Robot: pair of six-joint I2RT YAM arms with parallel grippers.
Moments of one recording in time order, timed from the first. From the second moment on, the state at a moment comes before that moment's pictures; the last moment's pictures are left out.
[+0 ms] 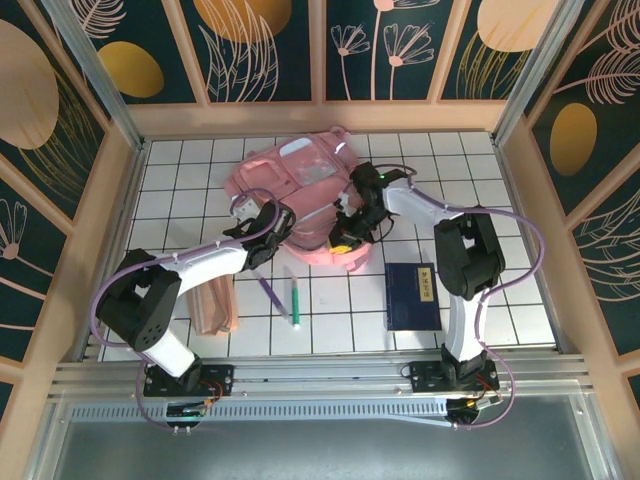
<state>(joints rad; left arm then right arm) -0.64 1.62 0.91 -0.17 -0.40 -1.20 0.51 1.95 1.48 -0.97 -0.76 0.34</state>
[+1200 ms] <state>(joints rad) -0.47 1.54 0.91 -0.22 -0.23 -1.00 0.45 1.90 1.52 -0.99 -0.38 0.16</state>
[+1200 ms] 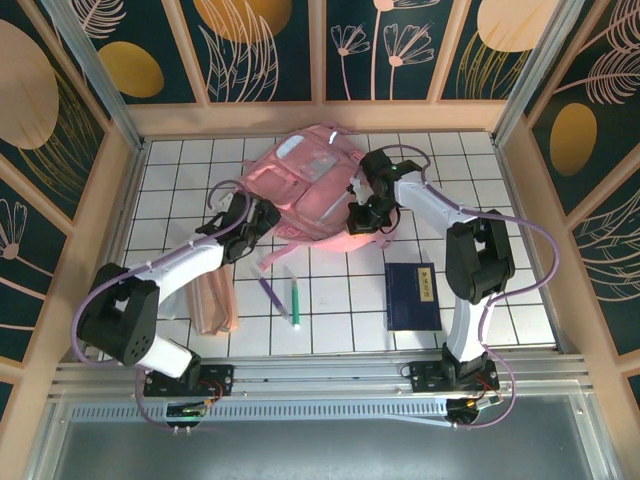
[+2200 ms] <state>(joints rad) -0.47 1.75 1.08 -0.30 -0.12 -1.13 0.47 1.93 1.60 -1.06 -0.30 0.13</state>
